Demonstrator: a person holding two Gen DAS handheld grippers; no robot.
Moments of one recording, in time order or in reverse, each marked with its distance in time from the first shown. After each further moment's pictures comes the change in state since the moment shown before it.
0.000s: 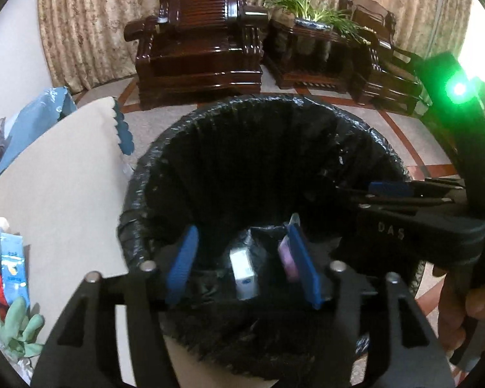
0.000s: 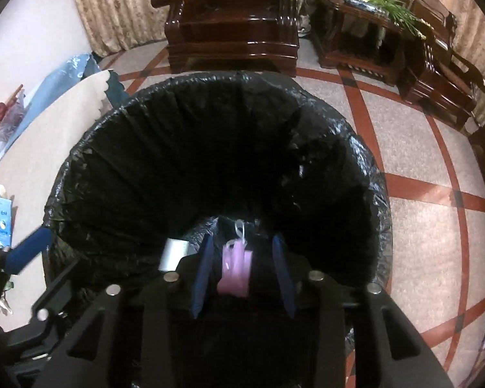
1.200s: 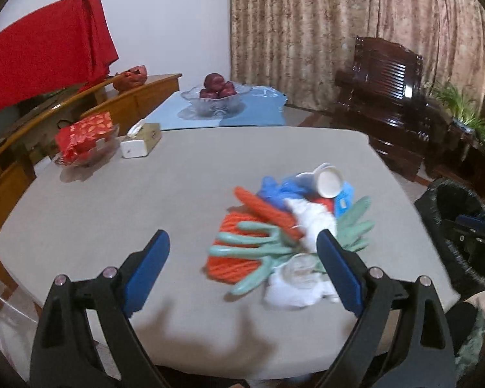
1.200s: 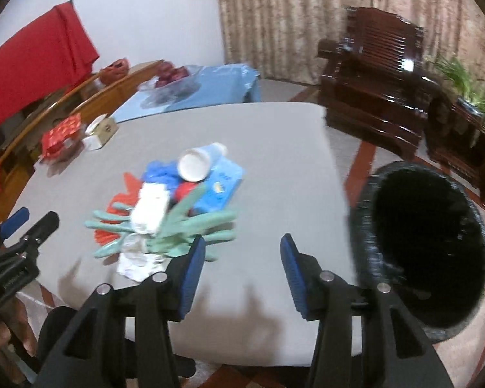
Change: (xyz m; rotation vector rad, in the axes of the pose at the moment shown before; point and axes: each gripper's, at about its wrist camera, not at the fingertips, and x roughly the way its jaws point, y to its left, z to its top) left arm -0.286 0.289 -0.193 -0.460 -0.213 0.550; right arm -0.139 0.310 -0.114 -0.395 -0.230 0.339
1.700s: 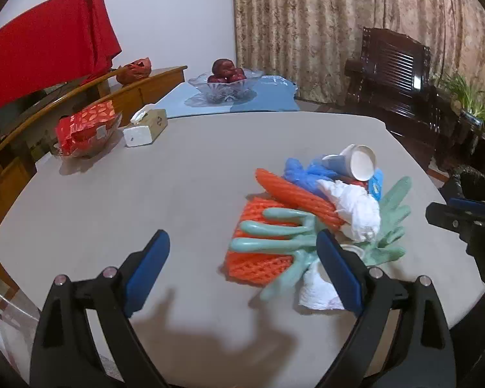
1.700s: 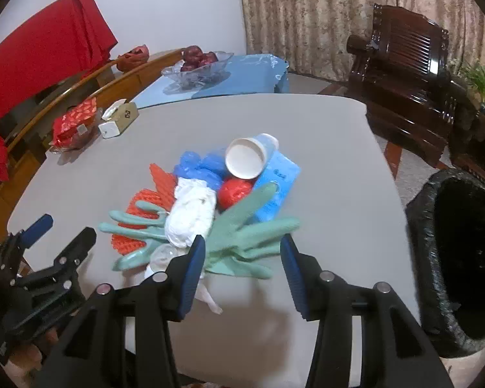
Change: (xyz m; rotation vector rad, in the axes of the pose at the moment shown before) left arm 0.048 0.018 -0.024 -0.003 0.015 0.024; right arm 0.050 0.050 0.008 -0.040 0.030 0.058
